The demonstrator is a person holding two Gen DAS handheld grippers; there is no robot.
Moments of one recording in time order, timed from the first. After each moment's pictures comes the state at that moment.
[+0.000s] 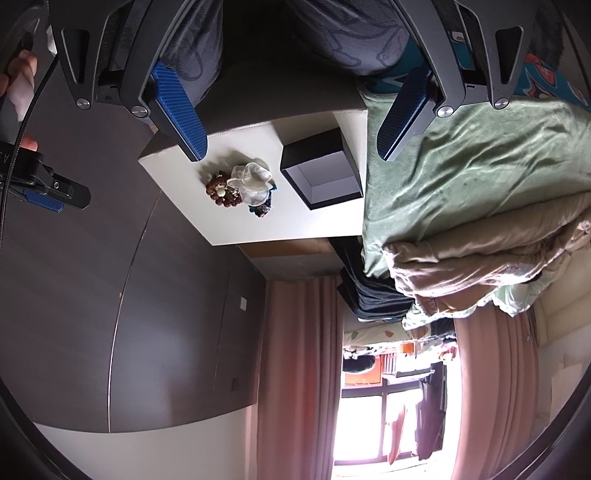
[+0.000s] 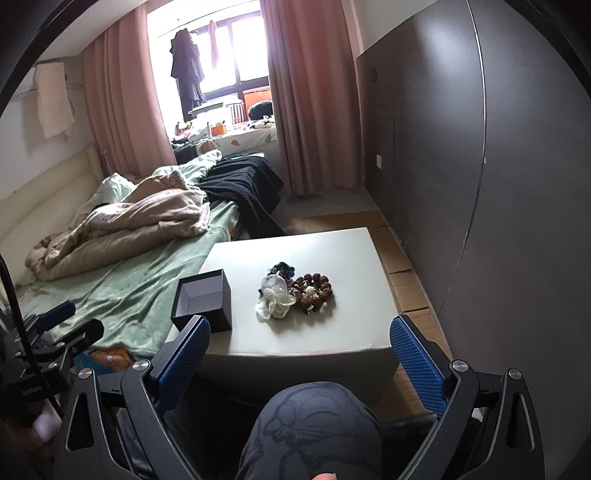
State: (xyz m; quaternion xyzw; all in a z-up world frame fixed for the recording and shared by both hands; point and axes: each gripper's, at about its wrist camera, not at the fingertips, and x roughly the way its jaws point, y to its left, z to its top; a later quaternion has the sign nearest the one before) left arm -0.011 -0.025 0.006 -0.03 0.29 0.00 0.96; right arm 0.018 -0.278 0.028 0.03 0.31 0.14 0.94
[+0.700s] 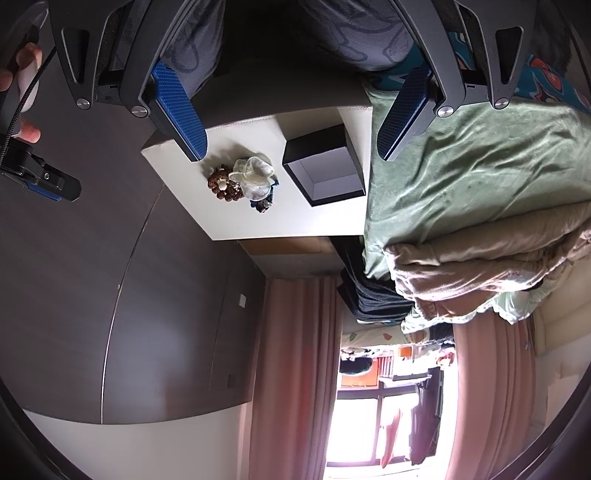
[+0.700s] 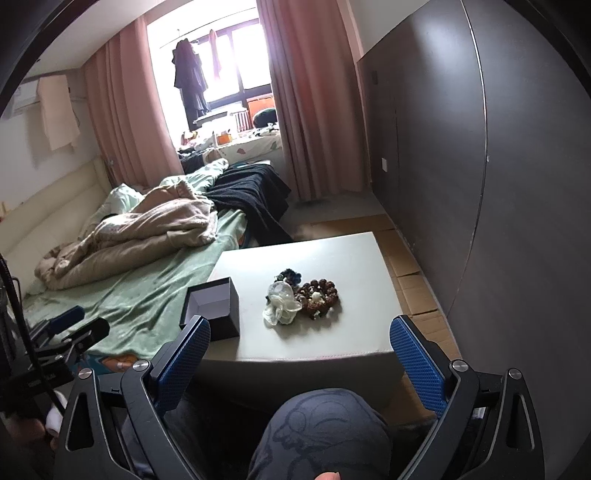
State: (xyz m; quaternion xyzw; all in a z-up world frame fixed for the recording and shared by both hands) left arm 0.000 -0.020 0.005 -0.05 0.29 -0.01 0.96; right arm 0.017 -0.289 0.030 0.05 0.30 0.16 0.94
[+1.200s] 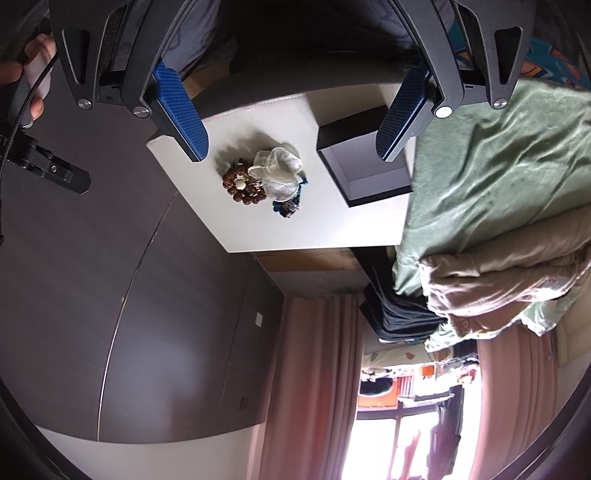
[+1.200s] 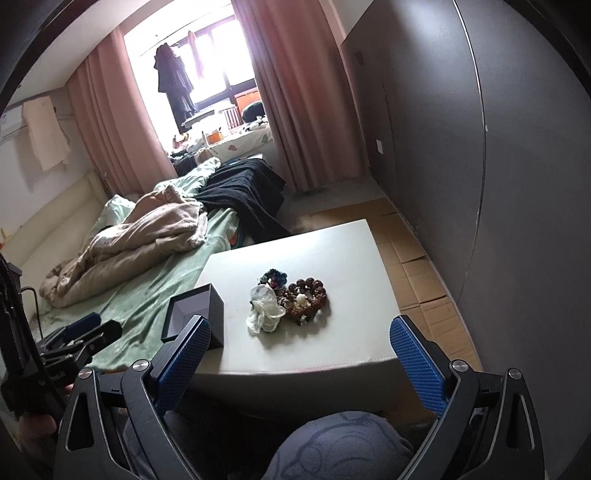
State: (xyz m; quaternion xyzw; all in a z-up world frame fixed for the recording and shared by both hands) left arm 0.078 -0.047 -0.020 -0.06 0.33 -0.05 0.94; right arm 0.076 -0.317 0.001 0.09 0.33 0.16 0.92
